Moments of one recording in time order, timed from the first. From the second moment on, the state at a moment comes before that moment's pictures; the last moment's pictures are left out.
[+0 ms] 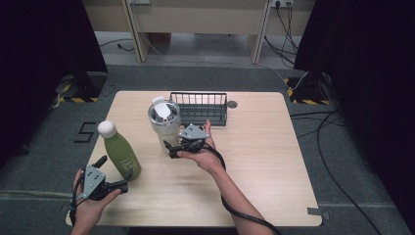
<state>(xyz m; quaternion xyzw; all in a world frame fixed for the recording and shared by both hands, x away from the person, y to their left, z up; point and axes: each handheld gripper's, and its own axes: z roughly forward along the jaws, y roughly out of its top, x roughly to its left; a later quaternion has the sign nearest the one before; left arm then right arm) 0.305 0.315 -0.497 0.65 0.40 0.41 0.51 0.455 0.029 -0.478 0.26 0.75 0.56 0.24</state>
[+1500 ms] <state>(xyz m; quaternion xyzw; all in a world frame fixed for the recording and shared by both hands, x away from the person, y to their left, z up) 0.304 0.315 -0.498 0.66 0.39 0.40 0.51 0.488 0.063 -0.495 0.25 0.73 0.58 0.24</state>
